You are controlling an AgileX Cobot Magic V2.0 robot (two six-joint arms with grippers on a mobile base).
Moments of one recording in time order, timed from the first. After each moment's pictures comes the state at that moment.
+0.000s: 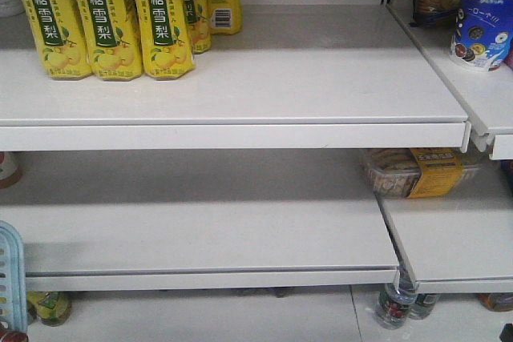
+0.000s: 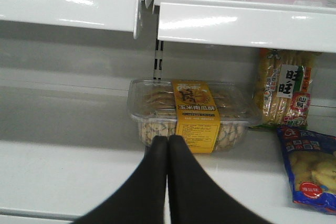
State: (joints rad) left arm 0.02 -0.01 0.04 -0.01 0.16 -0.04; right arm 0.00 0.28 -0.12 0.37 0.09 -0.46
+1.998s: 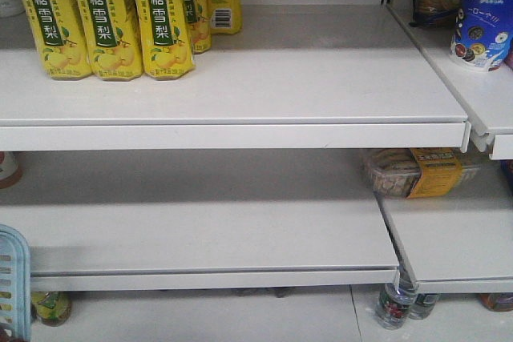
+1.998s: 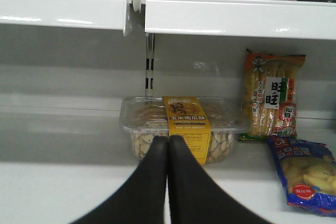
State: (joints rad) left arm 0.02 -0.01 0.04 -0.01 0.16 -0.04; right arm 0.00 -0.01 0.03 -0.01 0.09 -0.06
